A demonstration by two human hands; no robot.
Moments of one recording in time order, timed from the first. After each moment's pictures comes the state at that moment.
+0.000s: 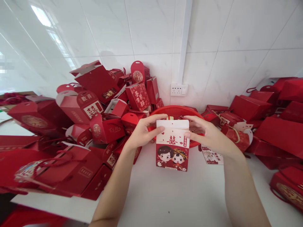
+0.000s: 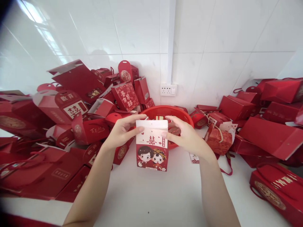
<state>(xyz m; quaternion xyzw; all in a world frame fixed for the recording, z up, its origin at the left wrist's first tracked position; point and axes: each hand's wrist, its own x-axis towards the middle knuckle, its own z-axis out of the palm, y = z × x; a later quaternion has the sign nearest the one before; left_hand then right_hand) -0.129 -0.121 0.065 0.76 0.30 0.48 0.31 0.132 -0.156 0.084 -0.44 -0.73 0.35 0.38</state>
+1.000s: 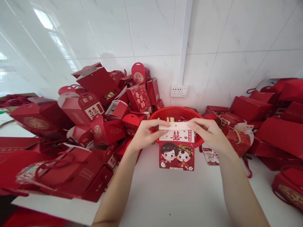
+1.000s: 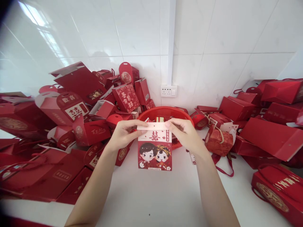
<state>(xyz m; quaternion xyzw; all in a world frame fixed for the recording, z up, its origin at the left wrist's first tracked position) -0.123 -0.123 0.066 0.76 0.27 0.51 0.32 0.122 -0.152 0.082 -0.42 -0.70 0.35 0.46</state>
